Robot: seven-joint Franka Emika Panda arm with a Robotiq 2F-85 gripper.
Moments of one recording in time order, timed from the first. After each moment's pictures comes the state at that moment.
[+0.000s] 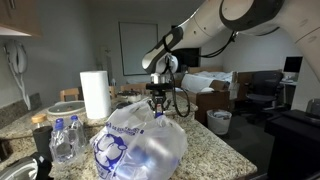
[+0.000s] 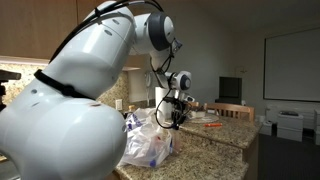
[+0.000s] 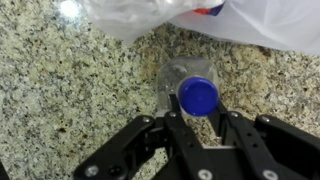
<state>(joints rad) 0.15 0.55 0.02 -1.59 0.14 1.95 0.62</state>
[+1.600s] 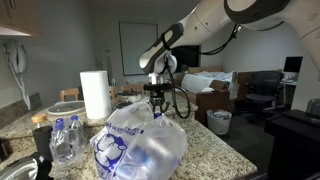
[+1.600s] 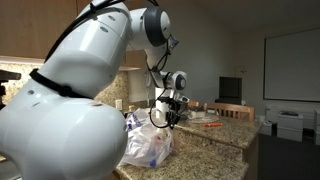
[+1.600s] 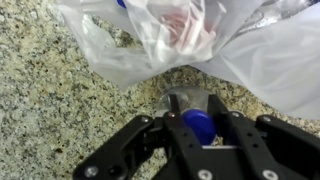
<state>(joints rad) 0.18 0.50 0.04 -1.67 0.15 1.94 0.63</state>
